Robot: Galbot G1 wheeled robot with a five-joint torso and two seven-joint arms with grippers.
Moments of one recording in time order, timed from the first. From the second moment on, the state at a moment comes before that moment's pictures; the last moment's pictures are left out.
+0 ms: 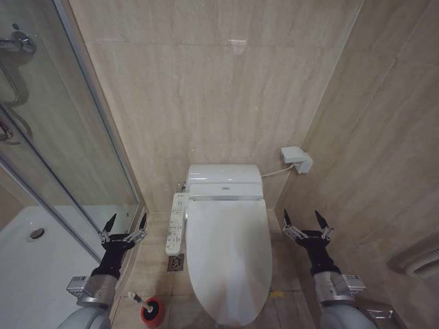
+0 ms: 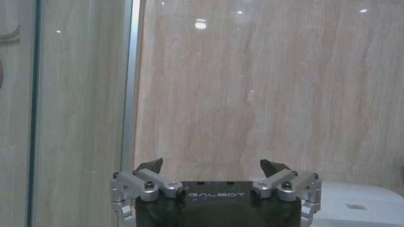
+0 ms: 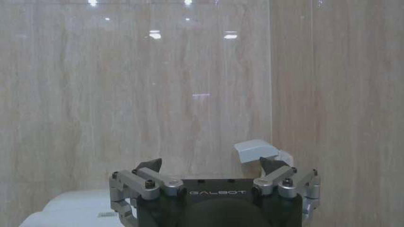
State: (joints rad) left arm 1.52 -1.32 -0.67 -2.08 -0.36 -0.08 0.05; right arm -1.58 1.45 0.69 2.15 0.23 0.11 0.00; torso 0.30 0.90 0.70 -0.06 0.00
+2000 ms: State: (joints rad) left arm 1.52 -1.32 -0.67 -2.08 -0.36 -0.08 0.05; right arm -1.58 1.45 0.69 2.15 0.23 0.11 0.00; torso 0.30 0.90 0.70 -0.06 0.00
